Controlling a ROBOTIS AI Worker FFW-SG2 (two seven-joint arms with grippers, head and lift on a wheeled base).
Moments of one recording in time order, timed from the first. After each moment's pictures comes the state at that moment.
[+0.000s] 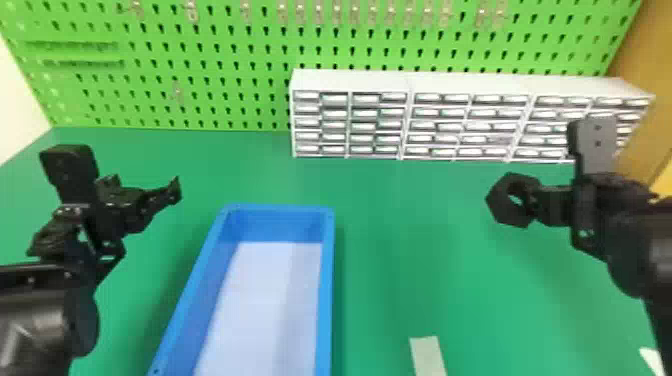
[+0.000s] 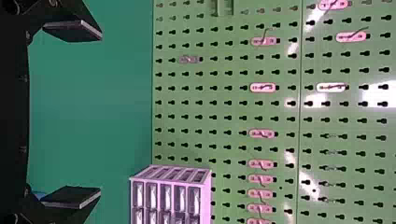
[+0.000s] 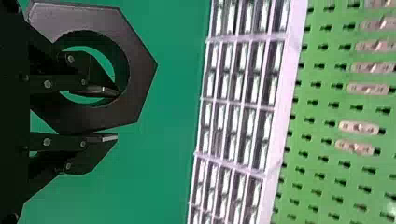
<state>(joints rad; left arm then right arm) -0.13 0.11 0.23 -1.69 0.06 0.40 -0.28 -0.29 -0.23 -0.07 -1.87 -0.01 1.11 0.08</state>
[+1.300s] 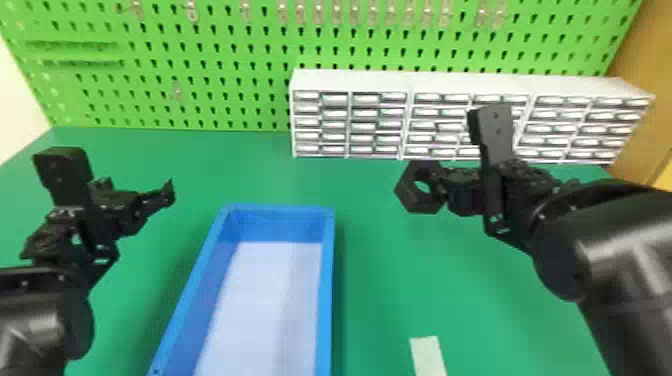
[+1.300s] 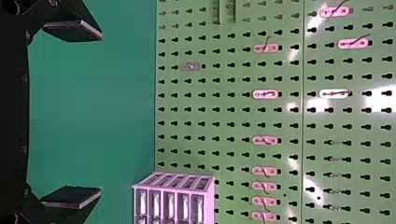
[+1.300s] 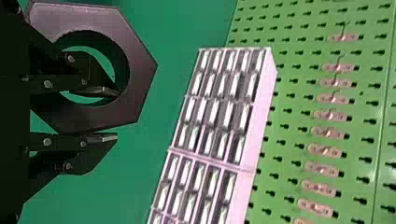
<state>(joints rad) -0.13 0.11 0.25 -1.69 0.05 0.40 -0.28 -0.35 -0.25 0.21 -1.88 -0.16 1.01 0.07</state>
